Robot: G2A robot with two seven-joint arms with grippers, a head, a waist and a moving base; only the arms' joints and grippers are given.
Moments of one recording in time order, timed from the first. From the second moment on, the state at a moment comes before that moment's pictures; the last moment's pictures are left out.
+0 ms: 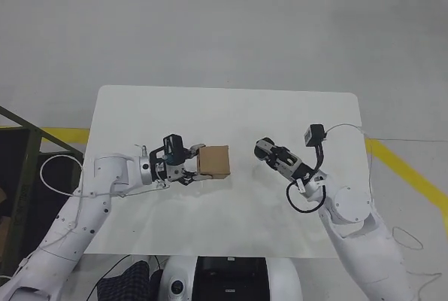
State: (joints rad) left arm 1.23 -0.93 -1.18 -1.54 1.36 -0.96 0.19; right arm -1.41 -1.18 1.23 -1.81 0.27 0.00 0.50
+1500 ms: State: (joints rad) left arm 1.24 -0.90 -1.29 -1.47 1.41 -0.95 0.44; right arm -1.46 -1.19 1.23 -1.70 0.09 -0.11 0.35
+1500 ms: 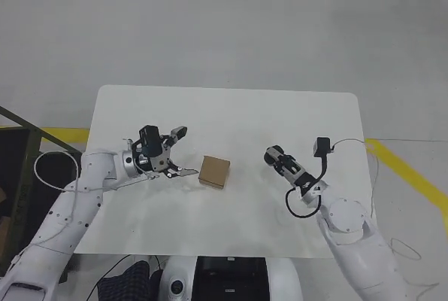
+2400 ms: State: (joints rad) left arm 1.36 -0.84 -1.60 -1.59 0.83 -0.95 -0.18; right arm -1.56 -1.14 1.53 -1.75 -0.73 -0.28 0.02
